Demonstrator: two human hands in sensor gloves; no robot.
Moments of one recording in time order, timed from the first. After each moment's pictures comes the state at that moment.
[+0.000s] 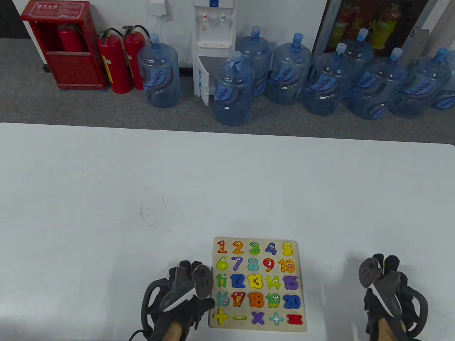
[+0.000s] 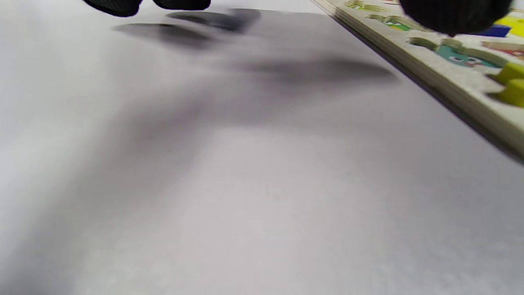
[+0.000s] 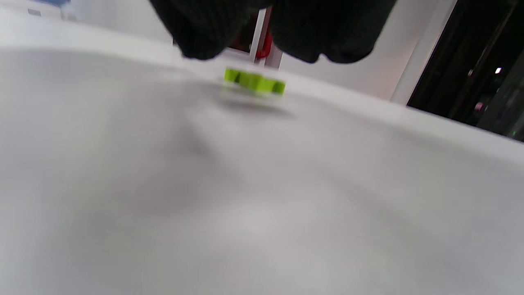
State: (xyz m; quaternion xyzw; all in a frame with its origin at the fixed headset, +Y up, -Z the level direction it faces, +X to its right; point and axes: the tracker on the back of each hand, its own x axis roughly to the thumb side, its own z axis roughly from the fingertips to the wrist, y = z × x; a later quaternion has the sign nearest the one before) left_hand -0.105 -0.746 -0.214 -0.24 -0.04 0.02 0.97; right_hand 0.352 -0.745 -0.244 0.24 -0.08 -0.96 0.09
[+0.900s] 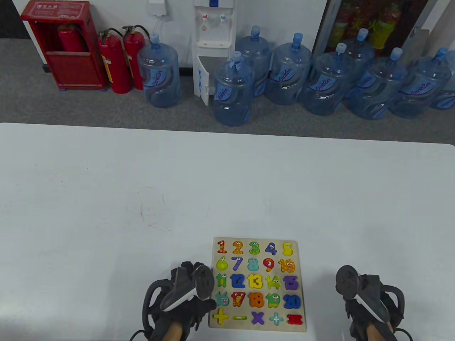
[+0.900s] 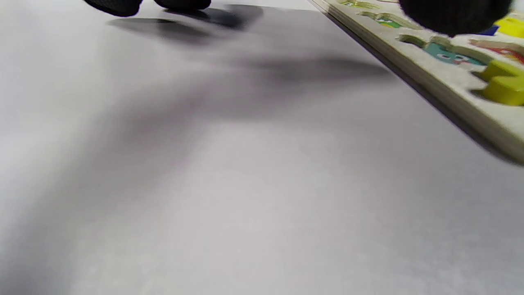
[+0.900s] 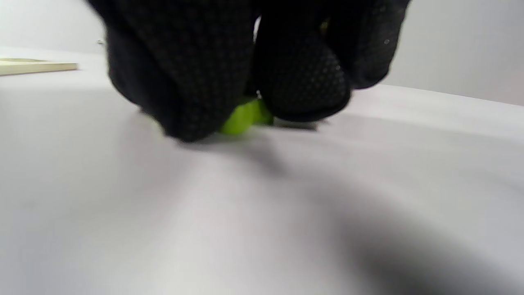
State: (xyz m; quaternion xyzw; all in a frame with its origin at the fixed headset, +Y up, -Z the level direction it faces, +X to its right) left_hand -0.103 -0.746 -0.214 -0.25 -0.05 0.02 0.97; right_hand 0.294 -0.739 -0.233 0.05 -0.03 -1.00 0.04
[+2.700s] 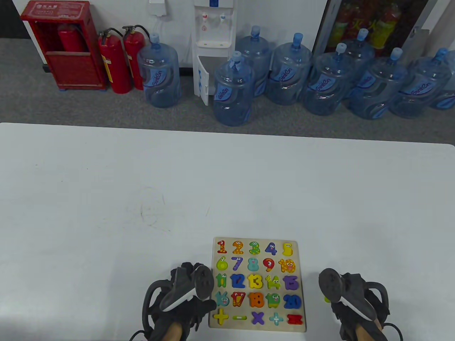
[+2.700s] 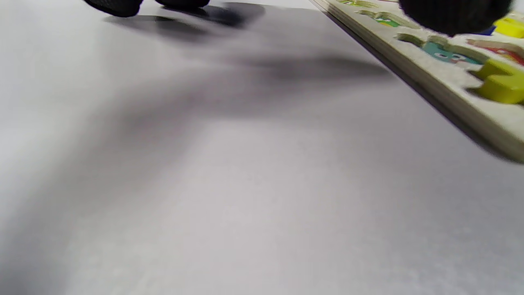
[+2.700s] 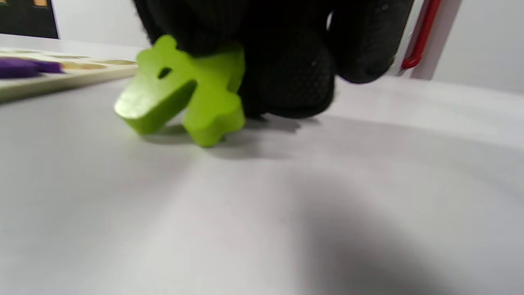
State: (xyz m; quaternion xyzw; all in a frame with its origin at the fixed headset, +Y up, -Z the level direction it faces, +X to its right) left_hand -0.104 -0.746 -0.213 -0.25 -0.05 0.03 0.97; right_hand 0.262 -0.741 -0.234 0.00 -0.04 -1.00 0.06
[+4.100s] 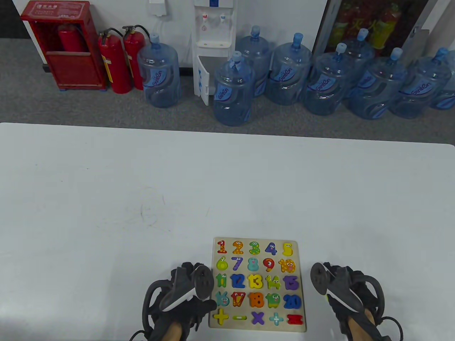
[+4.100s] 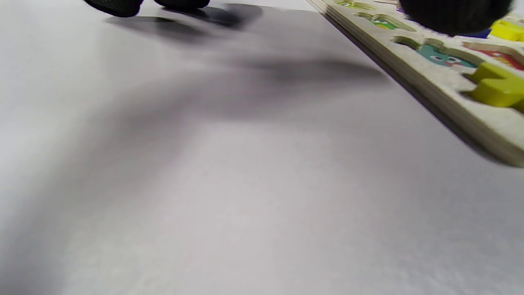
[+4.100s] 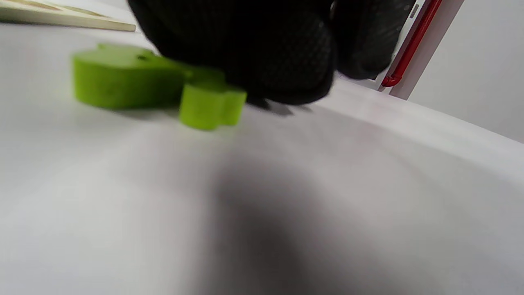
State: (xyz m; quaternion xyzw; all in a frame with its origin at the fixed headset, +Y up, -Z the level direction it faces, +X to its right) left_hand -0.104 -0.746 -0.213 -0.25 -0.05 0.03 0.96; right_hand 0.253 -0.752 -0.248 0.01 -0.06 -0.99 0.14
